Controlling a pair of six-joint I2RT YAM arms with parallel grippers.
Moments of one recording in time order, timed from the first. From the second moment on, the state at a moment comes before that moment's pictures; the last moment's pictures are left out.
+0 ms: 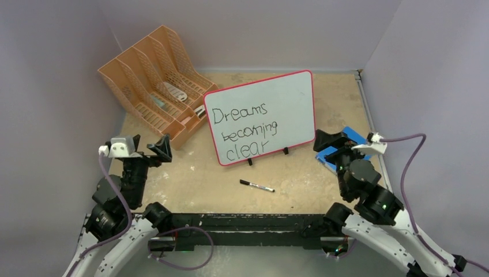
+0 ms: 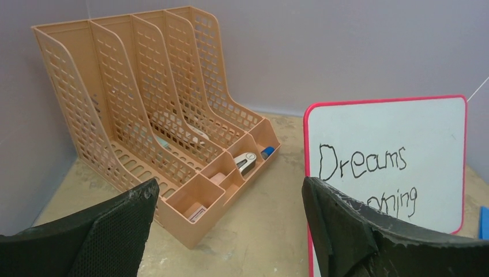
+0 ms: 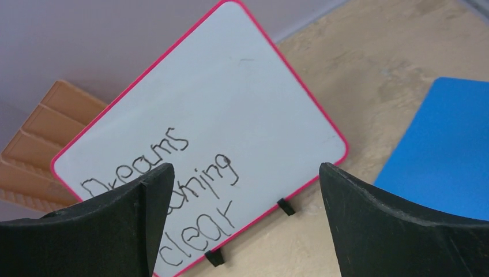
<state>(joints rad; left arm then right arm) -0.61 0.22 0.71 -0.35 -0.57 -0.11 0.83 0.41 0.71 -0.43 0.85 0.67</state>
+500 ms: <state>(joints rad) -0.61 0.04 0.61 -0.34 -0.59 -0.12 0.82 0.21 0.74 -0.50 1.03 0.66</state>
